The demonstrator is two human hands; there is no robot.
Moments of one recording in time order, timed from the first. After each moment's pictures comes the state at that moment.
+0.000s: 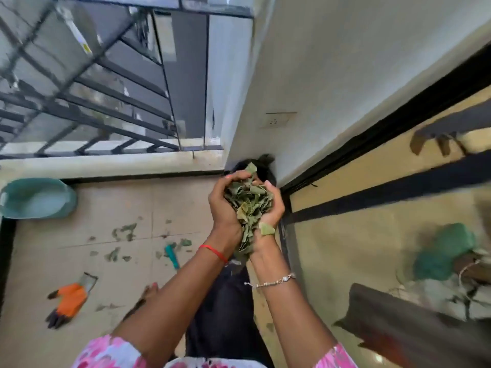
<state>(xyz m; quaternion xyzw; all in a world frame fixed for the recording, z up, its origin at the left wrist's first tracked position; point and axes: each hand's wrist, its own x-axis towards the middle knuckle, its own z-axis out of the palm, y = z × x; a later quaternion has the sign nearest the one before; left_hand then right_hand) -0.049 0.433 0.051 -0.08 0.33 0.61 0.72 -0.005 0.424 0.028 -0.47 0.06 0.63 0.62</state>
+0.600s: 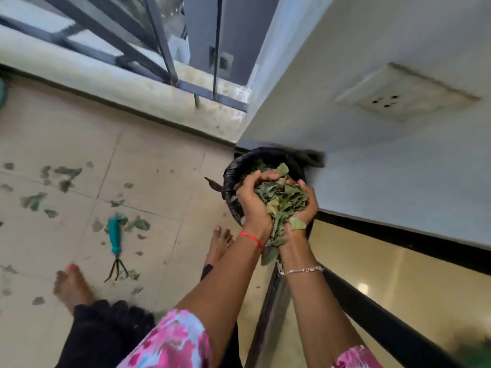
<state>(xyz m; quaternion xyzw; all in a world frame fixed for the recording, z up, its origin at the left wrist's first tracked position) 0.087 0.616 -0.336 -0.25 0.37 0.66 0.60 0.128 0.625 -0.325 -0.51 0.06 0.68 0.51</state>
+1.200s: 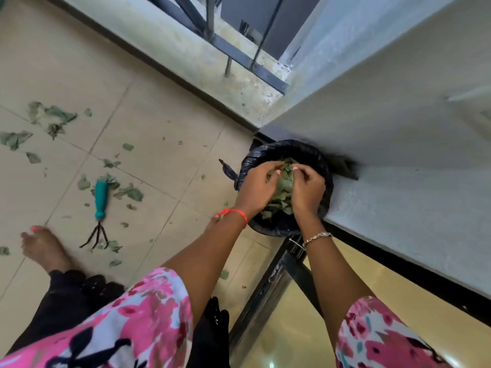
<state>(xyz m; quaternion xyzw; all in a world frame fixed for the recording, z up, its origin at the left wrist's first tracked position) 0.050 0.610 -0.453 0.29 0.70 0.40 0.52 0.139 0.661 -0.442 -0.72 -0.55 0.40 0.16</state>
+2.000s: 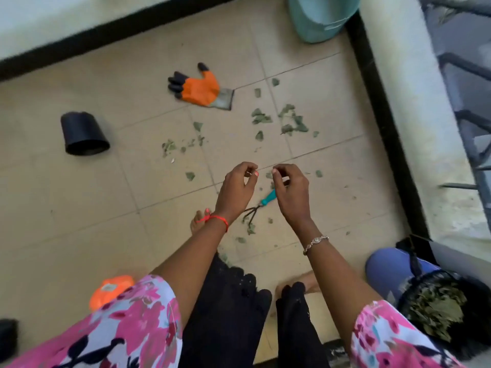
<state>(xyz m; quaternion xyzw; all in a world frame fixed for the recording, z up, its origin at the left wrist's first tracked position) -0.273 0.223 -0.433 -0.03 0.85 0.47 0.25 -0.235 0.341 -0.431 -0.26 -0.84 0.47 -0.03</state>
